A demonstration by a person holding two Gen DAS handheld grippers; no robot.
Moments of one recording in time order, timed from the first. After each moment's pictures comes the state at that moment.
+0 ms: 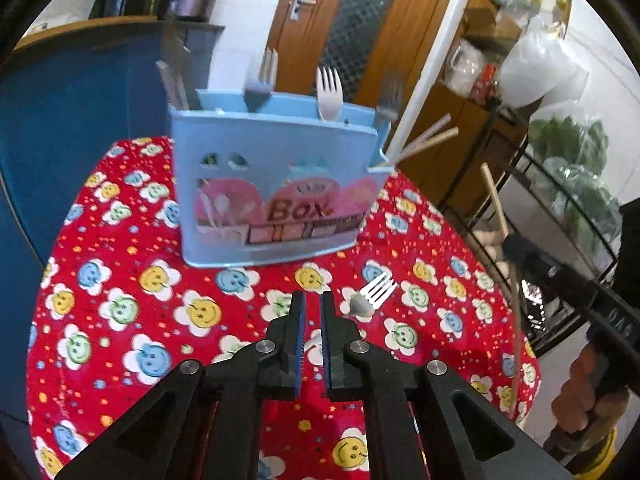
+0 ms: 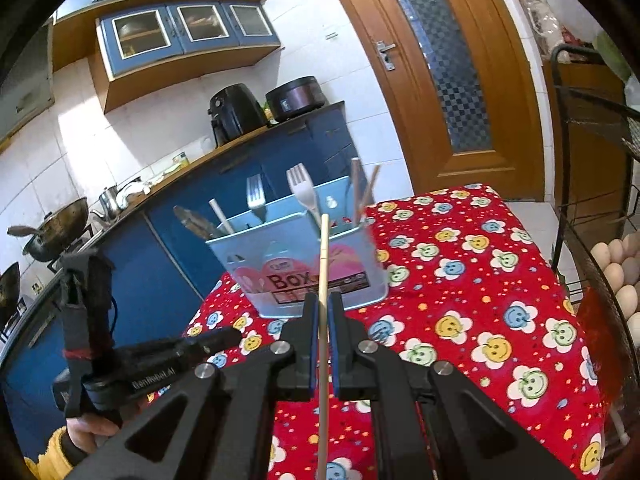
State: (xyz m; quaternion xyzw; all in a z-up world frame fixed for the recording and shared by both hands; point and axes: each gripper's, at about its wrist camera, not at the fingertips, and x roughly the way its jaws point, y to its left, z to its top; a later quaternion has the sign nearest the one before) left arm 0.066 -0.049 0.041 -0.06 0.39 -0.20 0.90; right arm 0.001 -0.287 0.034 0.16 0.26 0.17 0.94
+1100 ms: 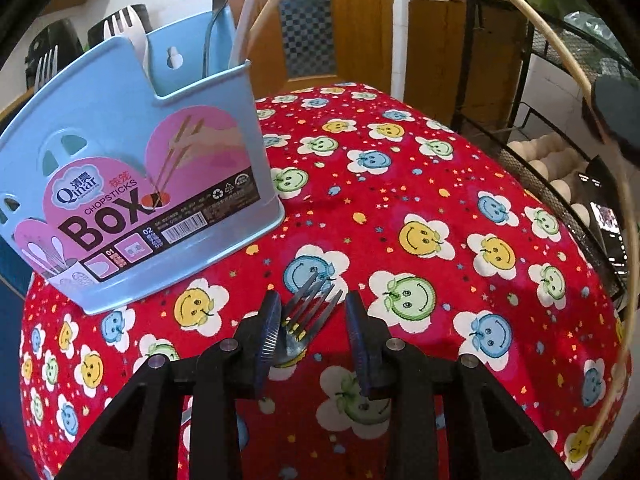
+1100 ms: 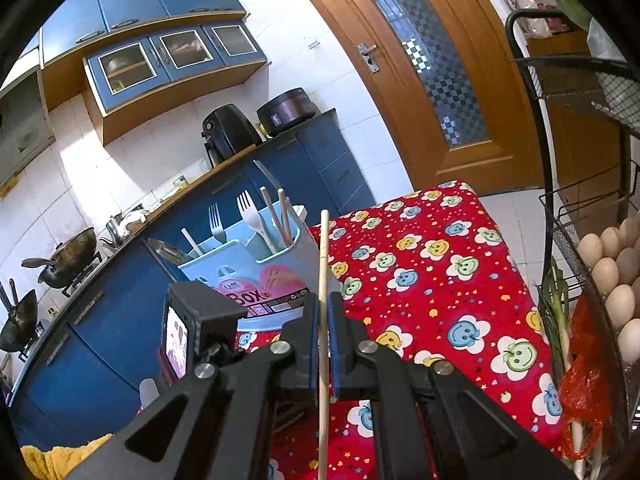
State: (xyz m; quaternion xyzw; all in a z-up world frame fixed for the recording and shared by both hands) left arm 0.109 -0.202 -0.025 0.12 0.42 -0.16 0.89; right arm 0.017 -0.367 0.014 0.21 0.25 0.19 0.93
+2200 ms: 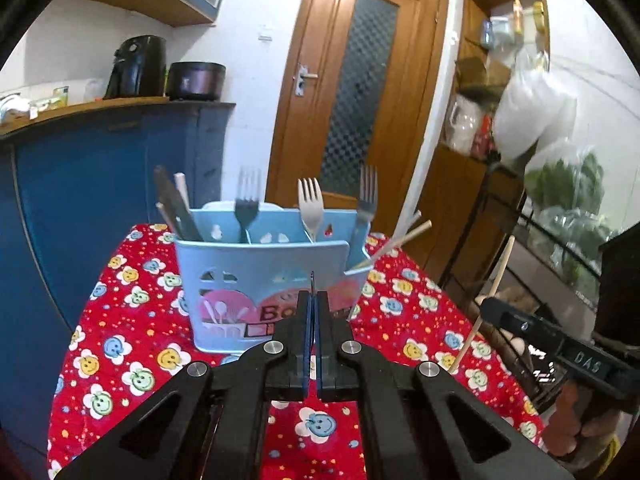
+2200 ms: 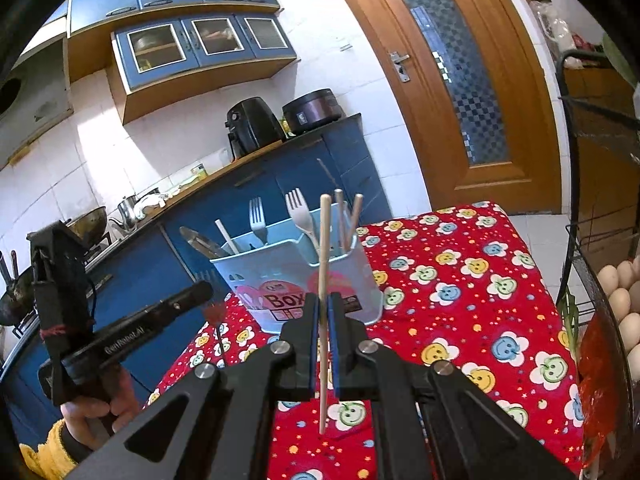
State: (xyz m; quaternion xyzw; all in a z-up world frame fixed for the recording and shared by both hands) left arm 0.046 -0.064 0.104 -0.06 0.25 -0.16 0.95; right arm 0.010 -0.314 0.042 0.16 0.23 0.21 0.94
